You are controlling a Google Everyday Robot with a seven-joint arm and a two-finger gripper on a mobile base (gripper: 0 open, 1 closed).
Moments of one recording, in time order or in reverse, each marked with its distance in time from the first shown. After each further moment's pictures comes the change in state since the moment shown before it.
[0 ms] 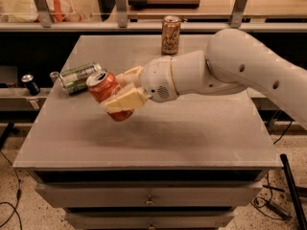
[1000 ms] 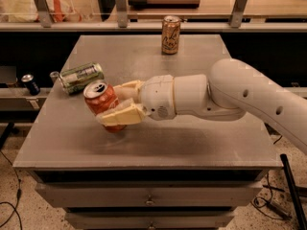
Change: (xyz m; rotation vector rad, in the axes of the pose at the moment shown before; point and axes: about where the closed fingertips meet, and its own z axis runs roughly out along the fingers) arm 0.011 0.025 0.008 -0.007 -0.141 -0.006
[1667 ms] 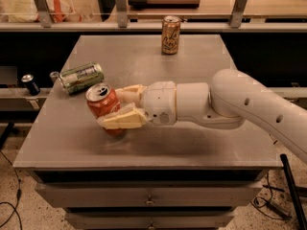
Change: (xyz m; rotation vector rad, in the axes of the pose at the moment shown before) arm 0.007 0.003 0.000 0.003 -0.058 -0.003
